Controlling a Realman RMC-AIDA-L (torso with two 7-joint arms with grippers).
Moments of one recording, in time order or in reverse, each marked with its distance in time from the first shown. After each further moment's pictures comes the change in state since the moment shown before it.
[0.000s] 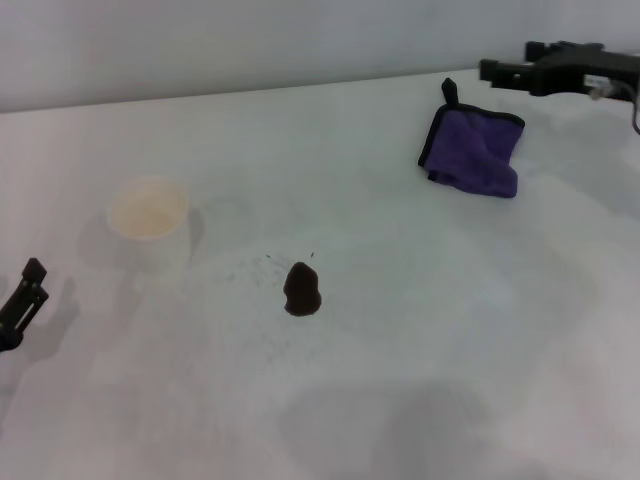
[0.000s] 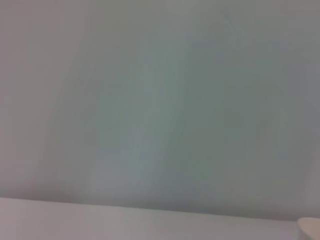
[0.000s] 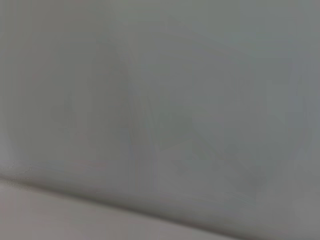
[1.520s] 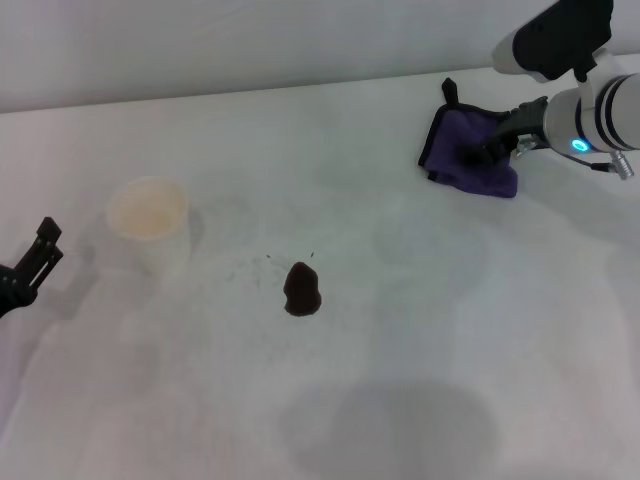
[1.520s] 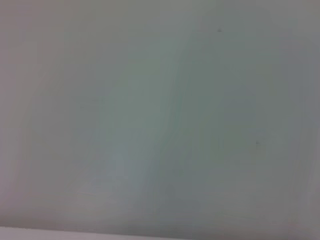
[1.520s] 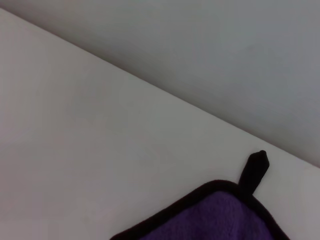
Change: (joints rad) left arm -0.102 0.002 -0.005 -0.034 -0.014 -0.009 -0.039; right arm 0.141 0.028 -0.466 0.120 -0.537 -0.415 0.515
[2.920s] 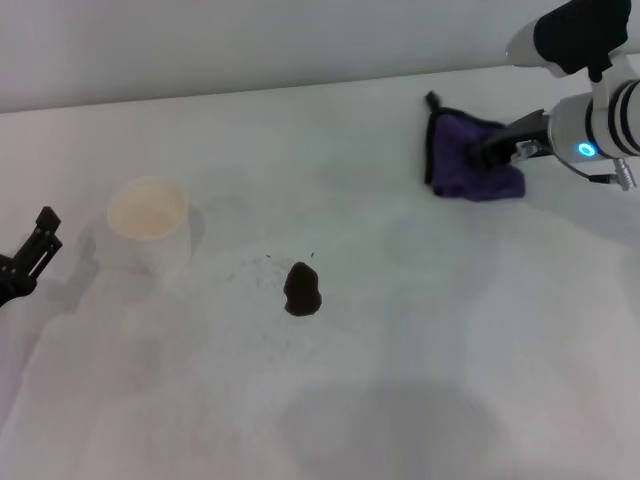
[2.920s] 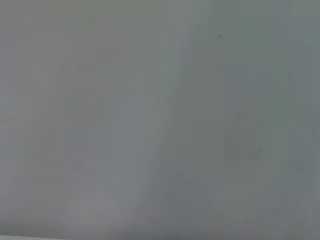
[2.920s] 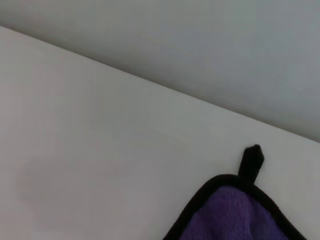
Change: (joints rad) left arm -0.018 0.002 0.001 -0.006 -0.015 0.001 0.000; right arm -0.056 -0.010 -0.004 -0.096 0.098 0.132 0.031
